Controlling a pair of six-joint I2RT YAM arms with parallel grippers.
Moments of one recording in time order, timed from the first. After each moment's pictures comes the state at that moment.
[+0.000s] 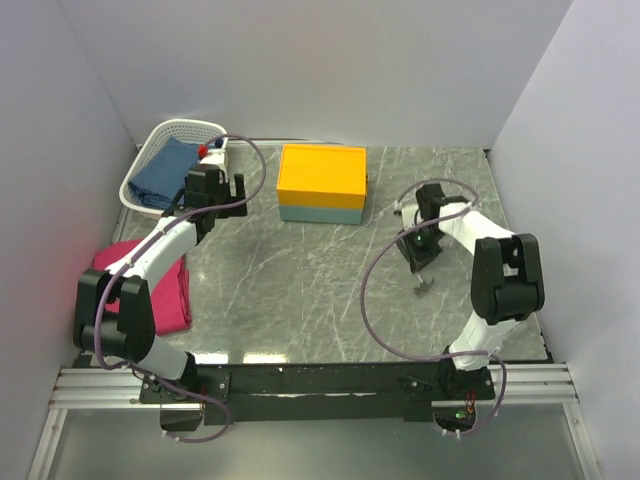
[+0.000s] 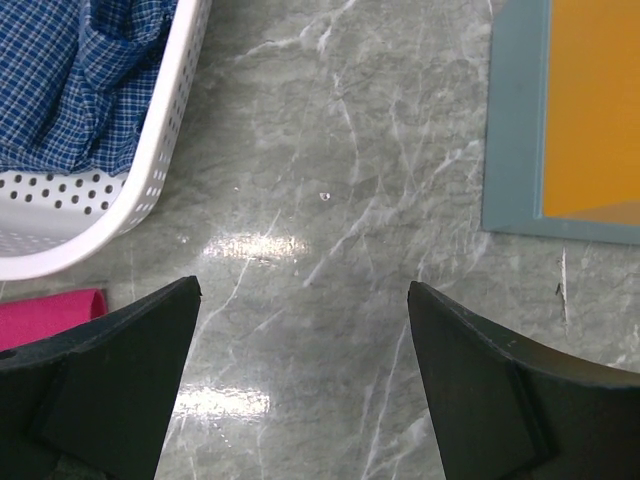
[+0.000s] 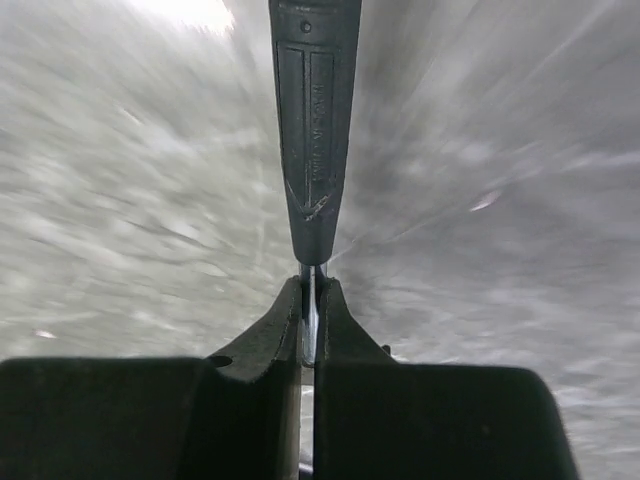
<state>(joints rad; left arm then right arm) -0.21 1.50 1.06 -0.16 -0.16 -0.18 0.11 1.73 1.11 -0.83 -0.14 -0.30</state>
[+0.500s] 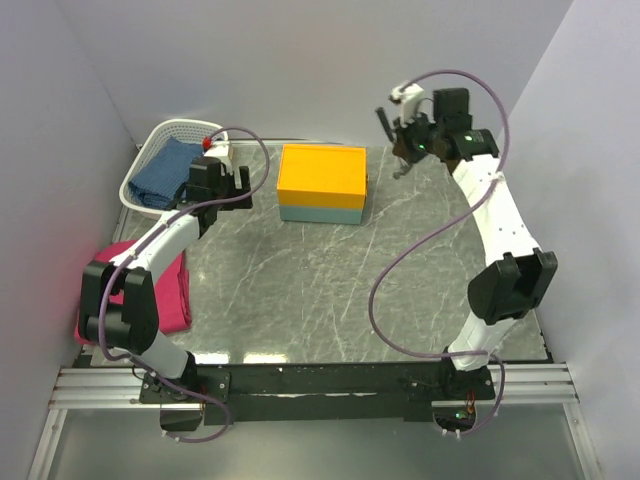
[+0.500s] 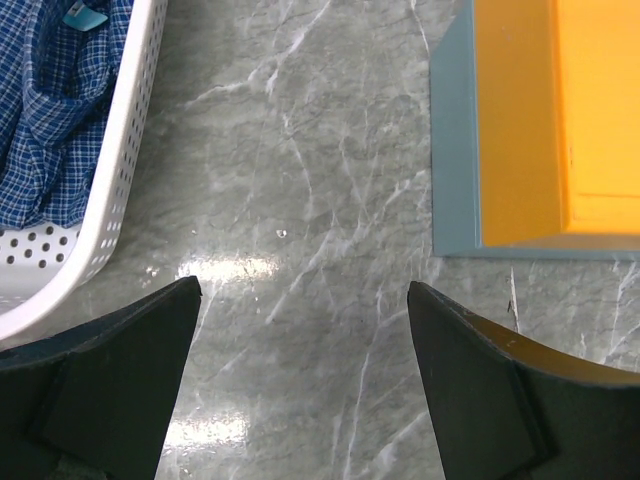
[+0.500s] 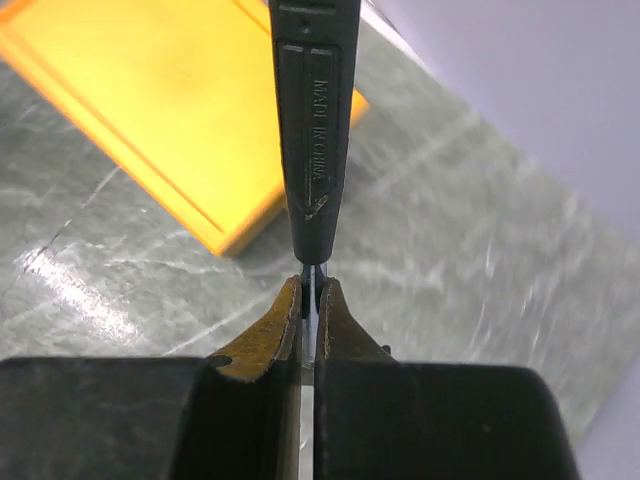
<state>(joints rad) -0.21 1.55 1.12 -0.11 -0.07 -0.18 0.16 1.72 1.87 -0.75 -0.32 -0.38</state>
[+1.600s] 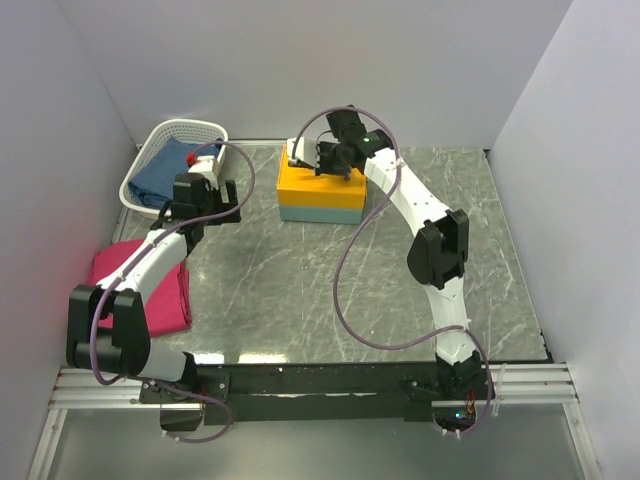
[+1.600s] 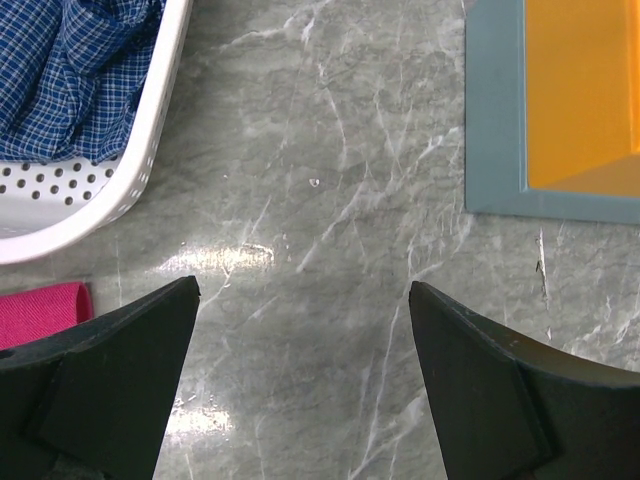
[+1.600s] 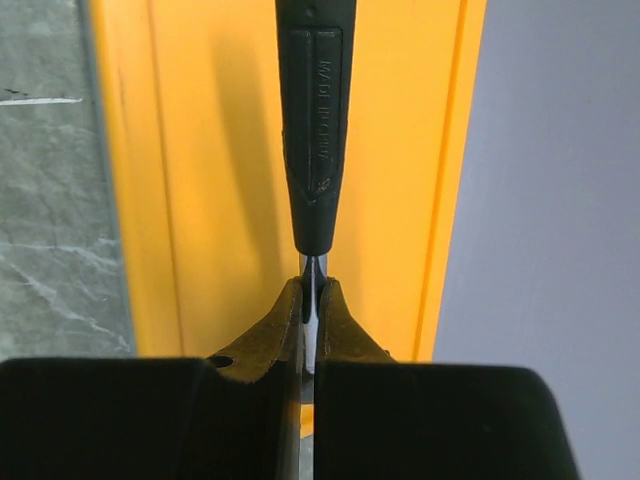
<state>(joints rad) -0.15 1.41 0.94 -0.08 -0.02 -0.18 0.50 2.21 2.25 -0.87 -0.21 -1.12</state>
